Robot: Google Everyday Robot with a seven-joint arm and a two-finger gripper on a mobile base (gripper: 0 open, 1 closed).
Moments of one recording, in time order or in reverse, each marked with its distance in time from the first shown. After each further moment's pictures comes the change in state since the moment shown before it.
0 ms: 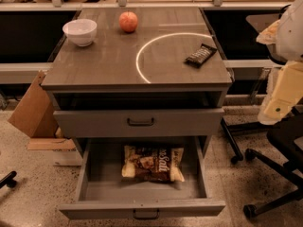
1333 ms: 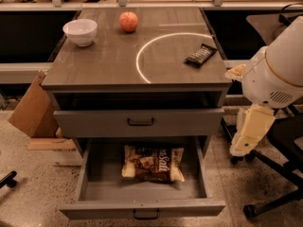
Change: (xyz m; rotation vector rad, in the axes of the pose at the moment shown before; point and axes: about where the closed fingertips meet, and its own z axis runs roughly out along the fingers) arm -0.018 0.041 0.076 -0.082 -0.097 -0.075
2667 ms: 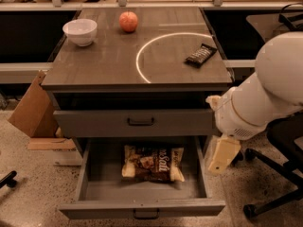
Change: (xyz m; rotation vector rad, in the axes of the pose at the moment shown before) arm -0.003 0.019 0.086 0.015 -0.023 0.002
